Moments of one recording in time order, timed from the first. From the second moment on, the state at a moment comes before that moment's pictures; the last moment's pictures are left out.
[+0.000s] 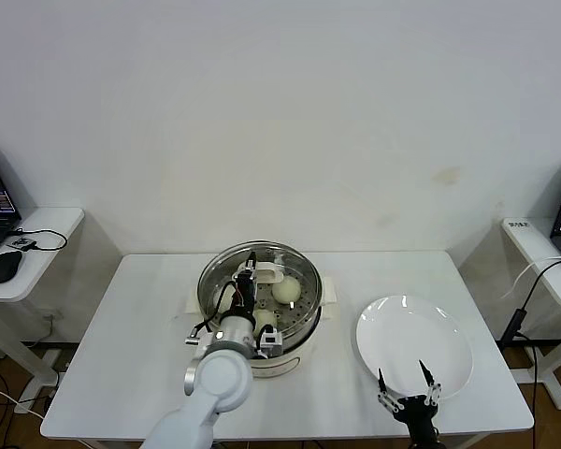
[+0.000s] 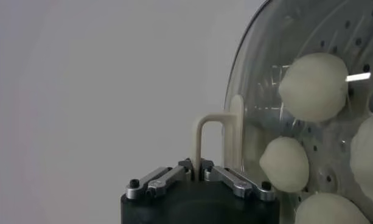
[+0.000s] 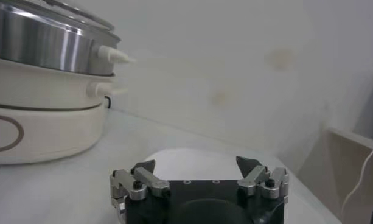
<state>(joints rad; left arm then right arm) 0.97 -1.31 0.01 -1.87 1.41 0.49 0.30 -1.66 1.55 0.68 1.81 -0.19 0.30 -0.08</state>
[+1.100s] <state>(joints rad) 1.02 -1.29 -0.01 -1.91 1.36 0.49 0.26 -1.67 1.55 0.66 1.81 -0.20 0.30 -0.08</state>
